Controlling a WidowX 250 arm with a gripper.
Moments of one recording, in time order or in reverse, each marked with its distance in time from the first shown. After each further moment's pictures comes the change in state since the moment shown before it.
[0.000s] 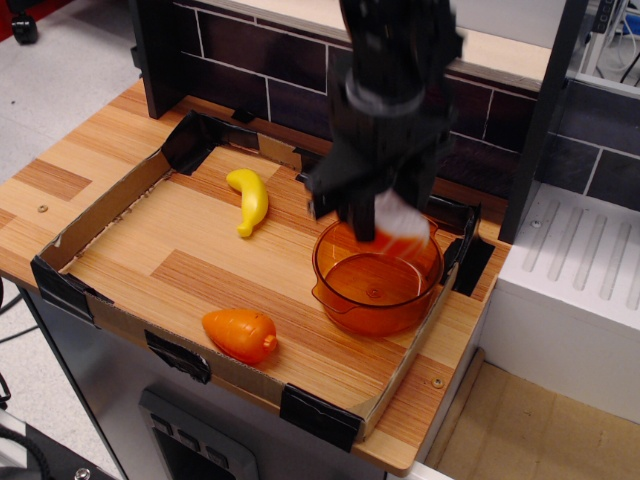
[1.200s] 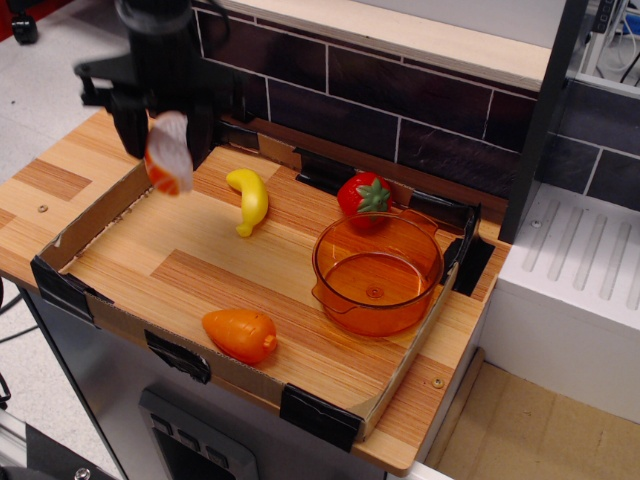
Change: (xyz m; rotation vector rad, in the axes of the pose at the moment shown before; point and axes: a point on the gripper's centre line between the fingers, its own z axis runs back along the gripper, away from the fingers) arm 0.133 0.089 -0.007 0.223 -0.070 -0.571
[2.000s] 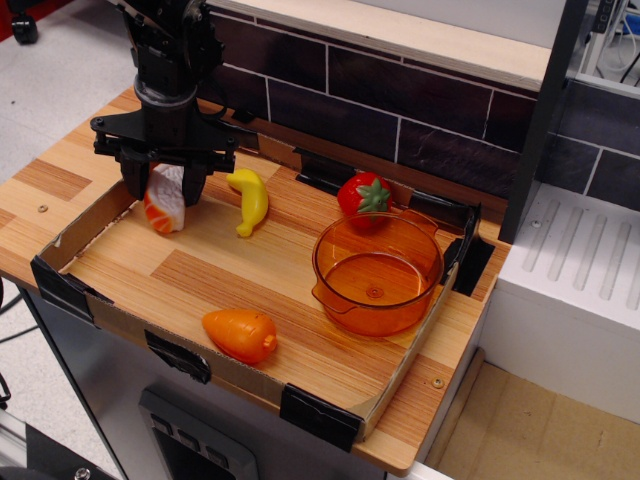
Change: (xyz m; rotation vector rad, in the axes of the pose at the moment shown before) arm 0.009 0.002 -0.059 0.046 0.010 -0.038
